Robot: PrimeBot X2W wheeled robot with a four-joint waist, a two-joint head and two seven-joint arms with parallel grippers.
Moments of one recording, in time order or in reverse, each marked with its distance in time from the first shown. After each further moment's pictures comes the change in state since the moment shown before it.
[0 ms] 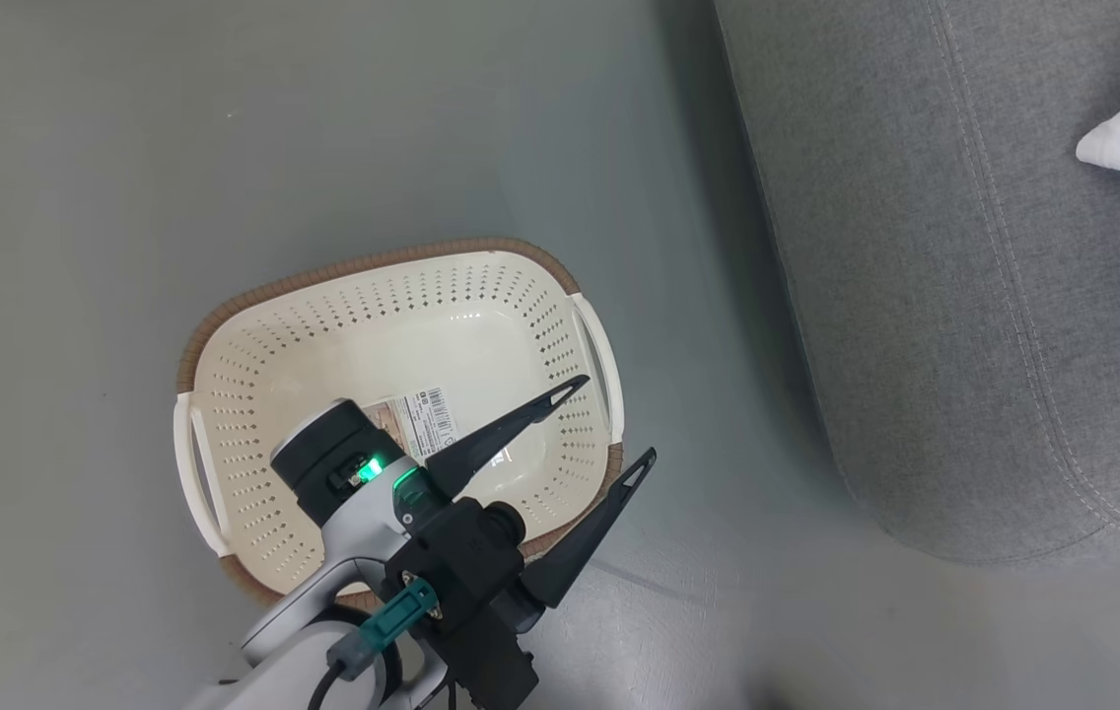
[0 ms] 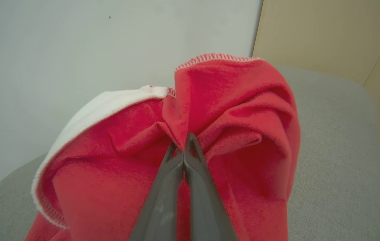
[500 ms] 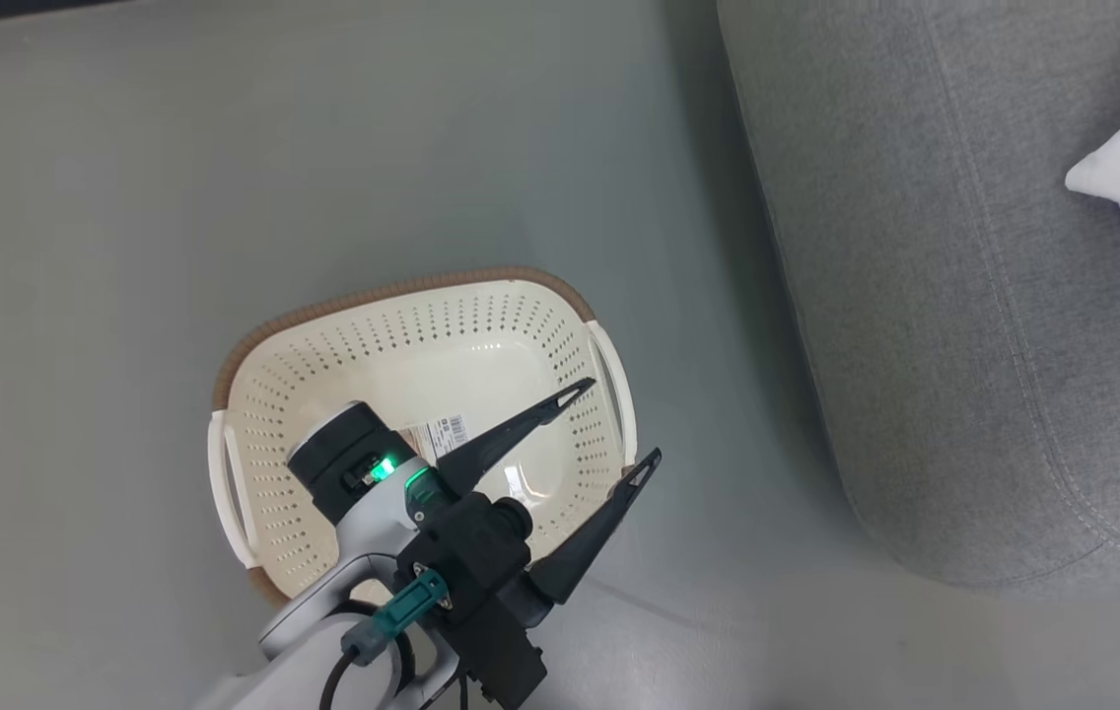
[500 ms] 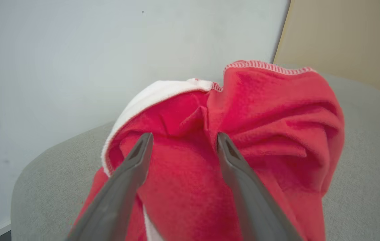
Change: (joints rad) left arm -0.016 -0.025 -0.017 0.074 -0.005 -0.001 -0.040; right arm 0.033 0.058 0.055 0.022 -0.053 0.000 -0.029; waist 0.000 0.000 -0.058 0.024
